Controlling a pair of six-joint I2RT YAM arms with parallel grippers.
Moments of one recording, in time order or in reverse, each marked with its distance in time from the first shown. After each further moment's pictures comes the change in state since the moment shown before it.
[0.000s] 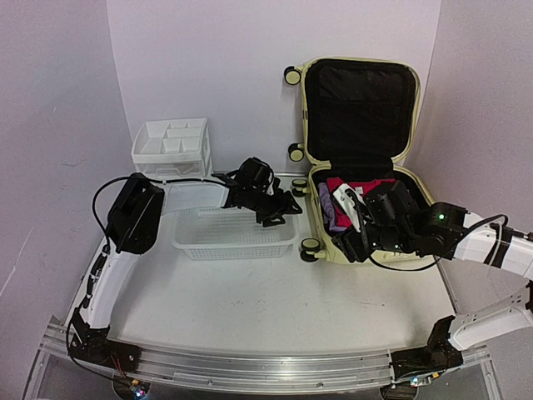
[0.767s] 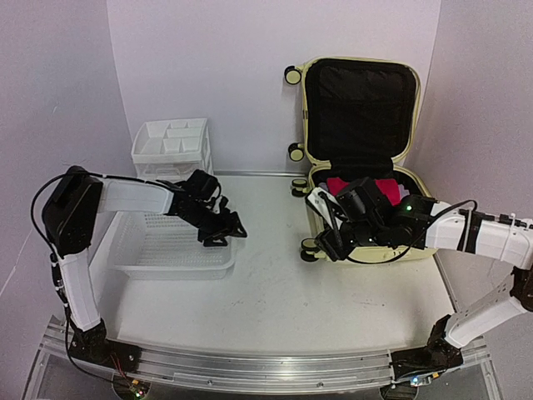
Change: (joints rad) left arm 0.153 -0.516 -0.709 -0.116 -0.053 0.177; right arm 0.000 0.208 0.099 0.031 -0.045 -0.058
